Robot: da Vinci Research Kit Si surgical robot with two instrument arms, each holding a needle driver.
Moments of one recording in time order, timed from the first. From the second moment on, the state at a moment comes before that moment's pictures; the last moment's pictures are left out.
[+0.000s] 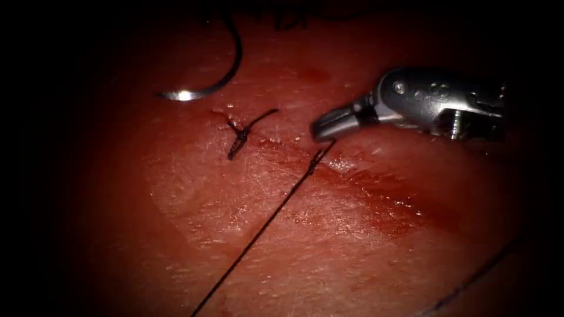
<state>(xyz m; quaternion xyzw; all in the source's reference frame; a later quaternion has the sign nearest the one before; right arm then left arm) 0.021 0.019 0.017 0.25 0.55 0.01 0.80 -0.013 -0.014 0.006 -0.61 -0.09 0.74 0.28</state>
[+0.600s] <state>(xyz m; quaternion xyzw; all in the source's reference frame) 0.012 0.020 0.010 0.15 0.60 0.19 0.76 -0.016 -0.001 0.003 -0.61 -0.04 0.76 0.22</state>
